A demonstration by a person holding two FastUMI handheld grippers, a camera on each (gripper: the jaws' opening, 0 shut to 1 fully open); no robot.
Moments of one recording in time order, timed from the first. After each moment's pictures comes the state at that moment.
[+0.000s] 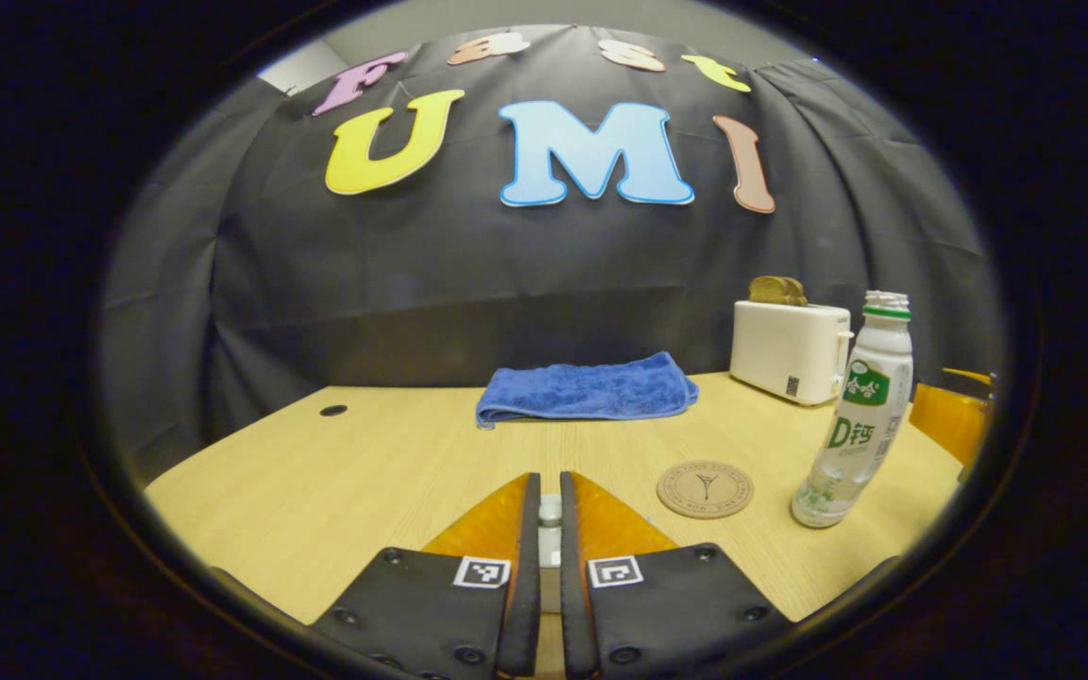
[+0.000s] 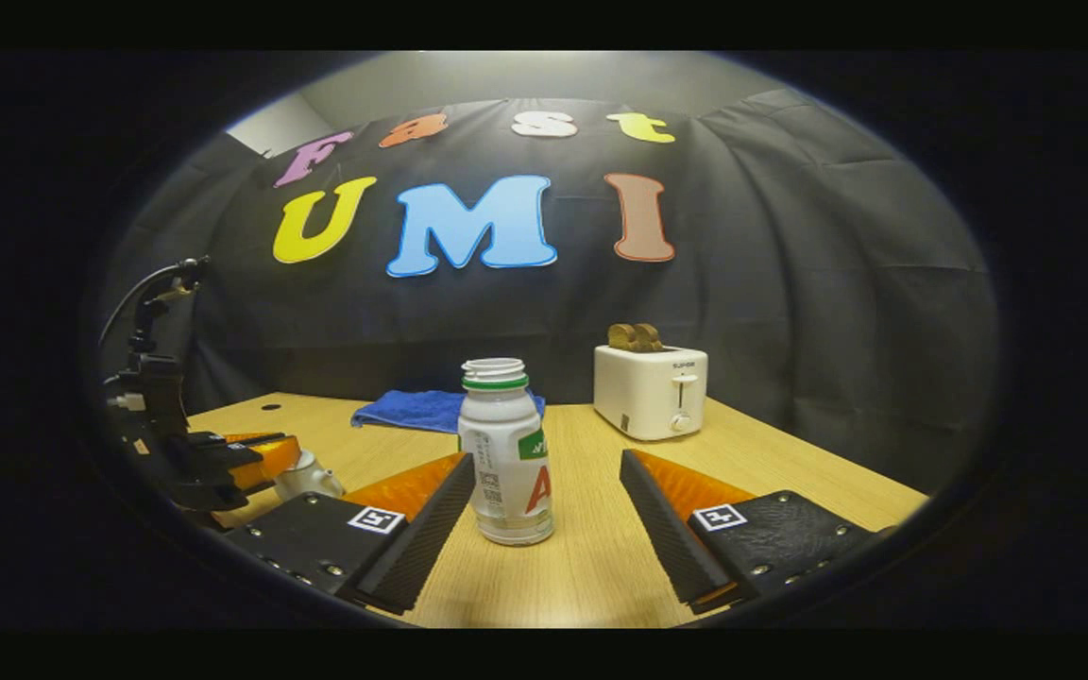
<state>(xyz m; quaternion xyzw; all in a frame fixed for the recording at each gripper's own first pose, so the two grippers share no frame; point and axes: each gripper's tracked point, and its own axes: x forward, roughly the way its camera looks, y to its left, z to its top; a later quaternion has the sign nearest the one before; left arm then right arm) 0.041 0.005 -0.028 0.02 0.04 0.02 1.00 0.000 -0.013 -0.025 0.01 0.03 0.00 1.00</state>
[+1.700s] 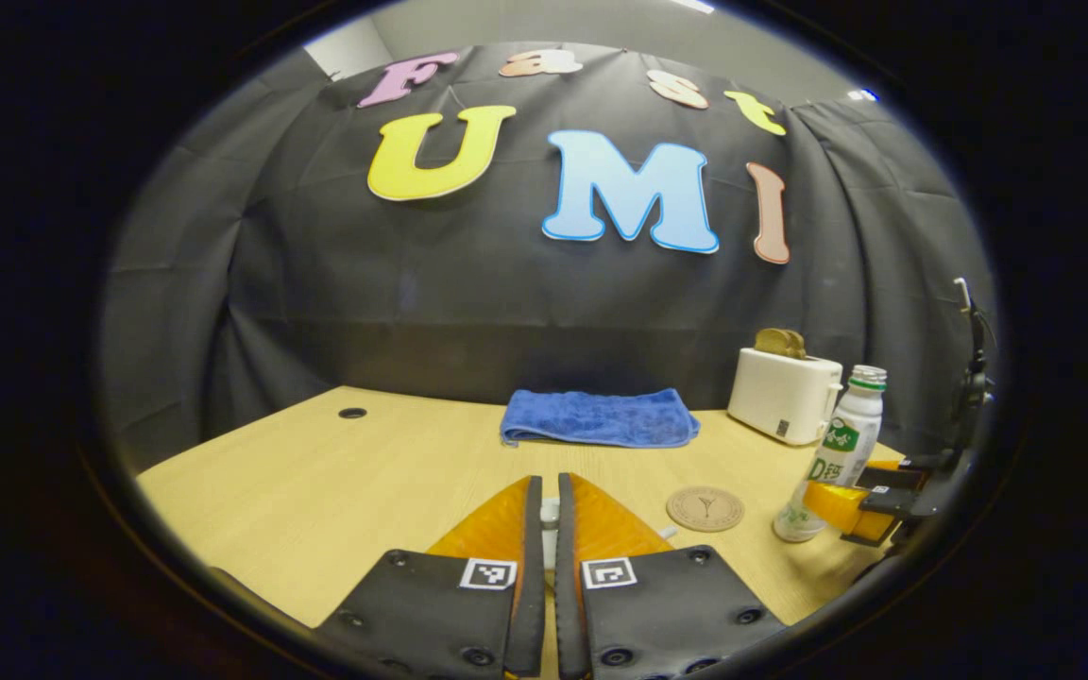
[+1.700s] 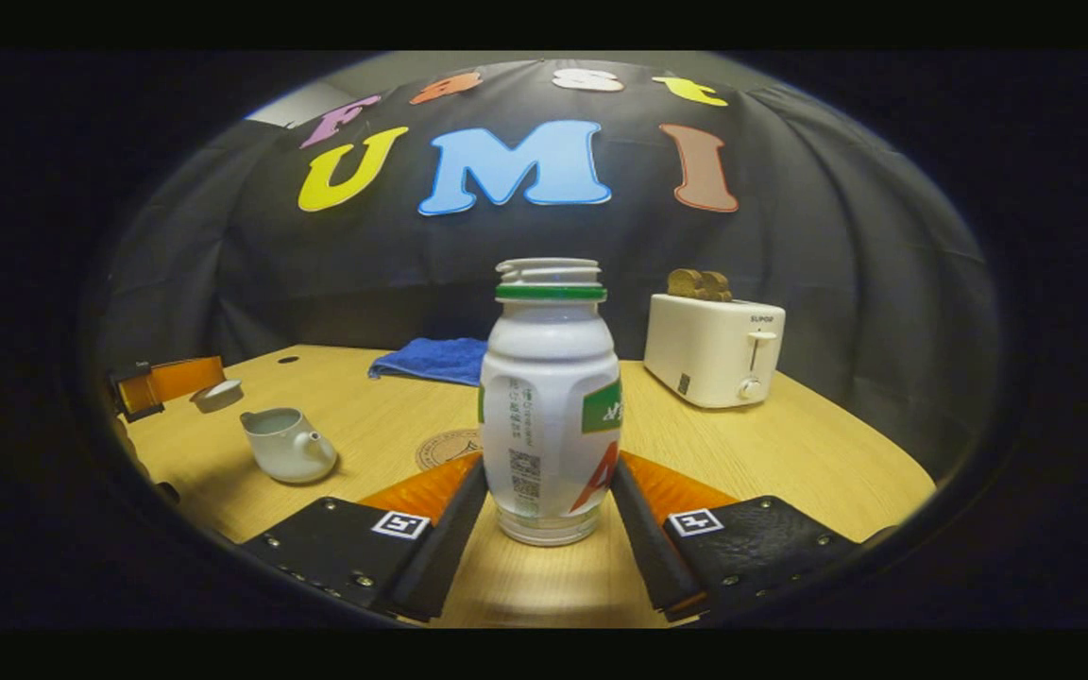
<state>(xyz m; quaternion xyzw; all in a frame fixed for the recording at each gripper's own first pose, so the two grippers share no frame) 0.001 0.052 0.004 -0.03 0.01 0.01 1.00 0.048 0.015 -0.076 -0.03 0.11 0.06 0.99</state>
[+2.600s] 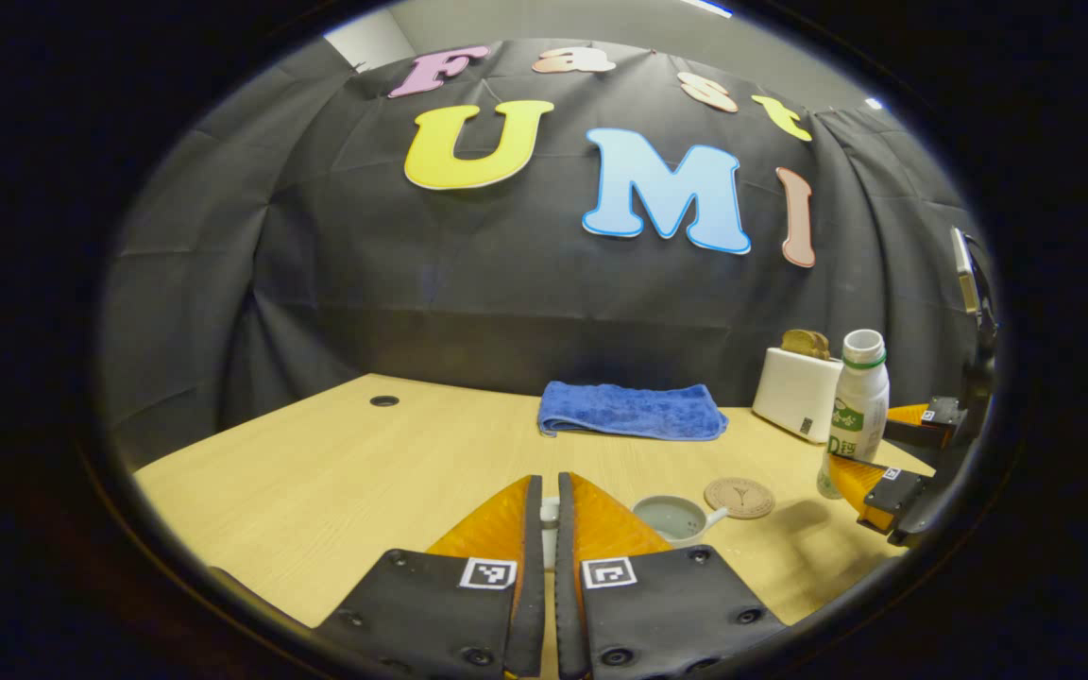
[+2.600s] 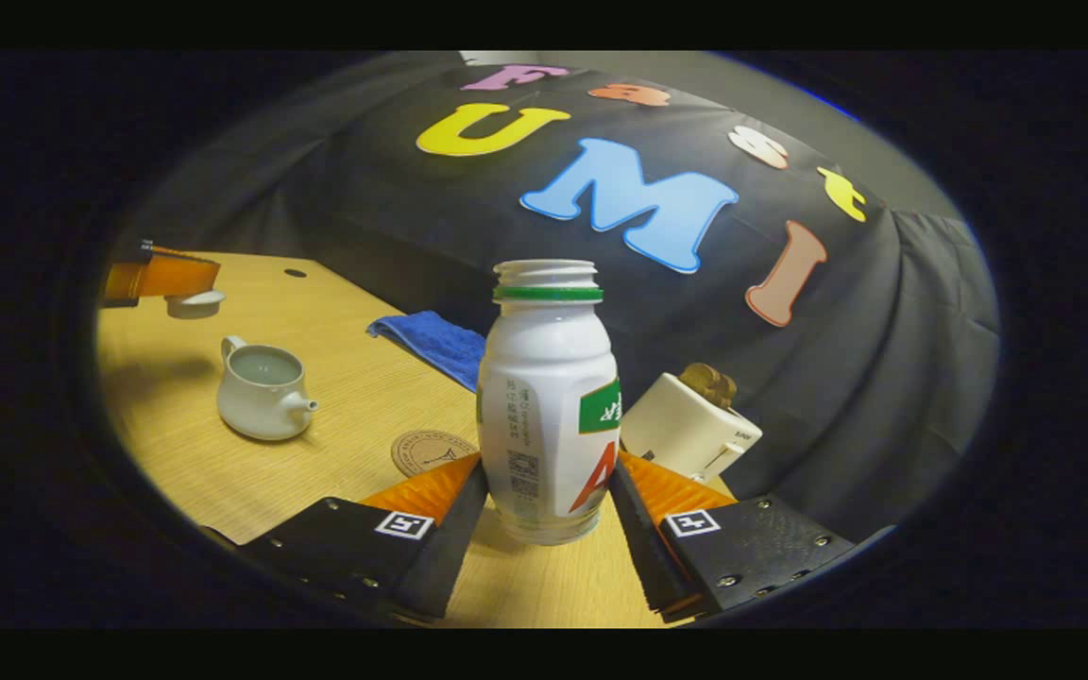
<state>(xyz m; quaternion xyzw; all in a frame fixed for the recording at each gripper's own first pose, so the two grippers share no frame) -0.013 0.105 -0.009 -0.05 0.02 0.04 1.00 0.055 0.047 -0.035 -0.32 0.07 0.03 0.94</state>
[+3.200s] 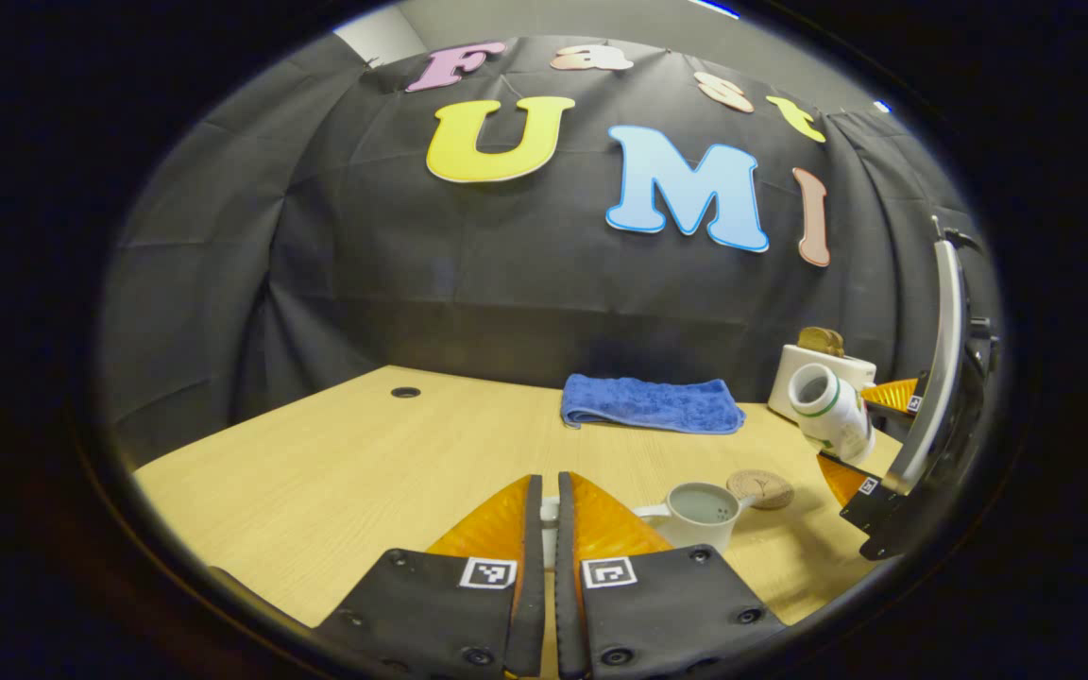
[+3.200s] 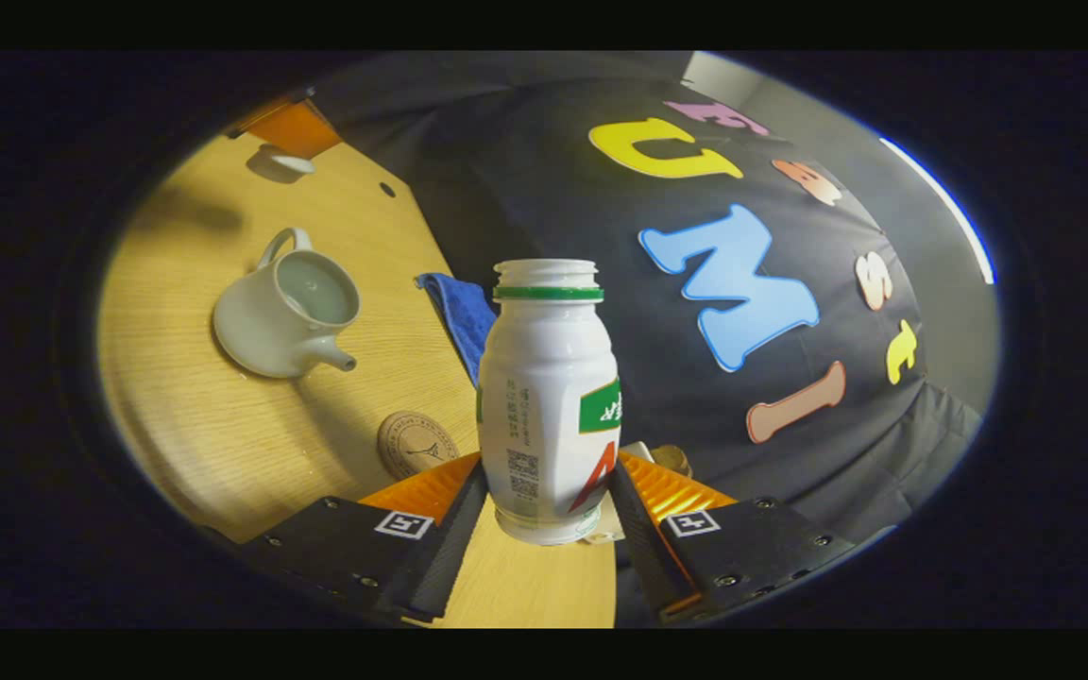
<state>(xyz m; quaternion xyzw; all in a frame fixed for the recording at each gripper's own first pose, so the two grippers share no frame) -0.021 0.130 -0.021 -0.05 0.03 0.06 1.00 0.064 0.082 -0.034 -0.57 0.03 0.03 0.82</state>
